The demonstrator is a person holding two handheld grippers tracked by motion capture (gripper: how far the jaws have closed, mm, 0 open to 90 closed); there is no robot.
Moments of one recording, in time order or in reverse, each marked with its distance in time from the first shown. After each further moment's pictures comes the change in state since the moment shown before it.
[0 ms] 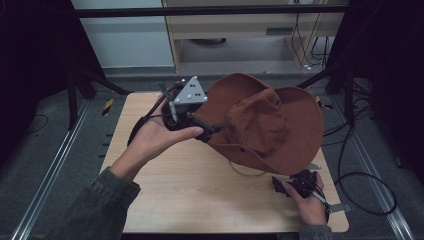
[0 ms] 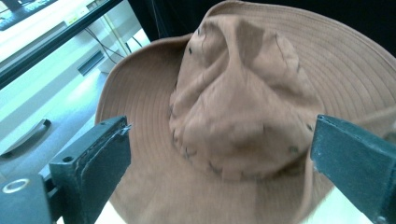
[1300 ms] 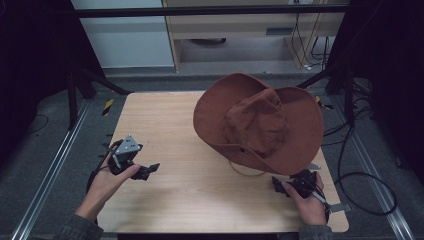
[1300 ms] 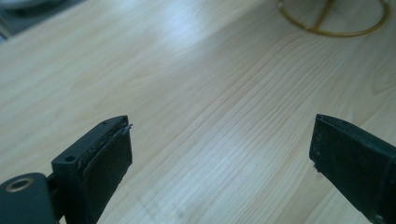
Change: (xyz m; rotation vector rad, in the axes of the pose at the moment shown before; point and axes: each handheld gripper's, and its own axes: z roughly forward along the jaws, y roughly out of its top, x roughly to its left) left arm 0.028 -0.255 -0.025 0.232 0.128 -0.332; right arm 0.000 0.000 0.000 -0.001 -0.001 0.002
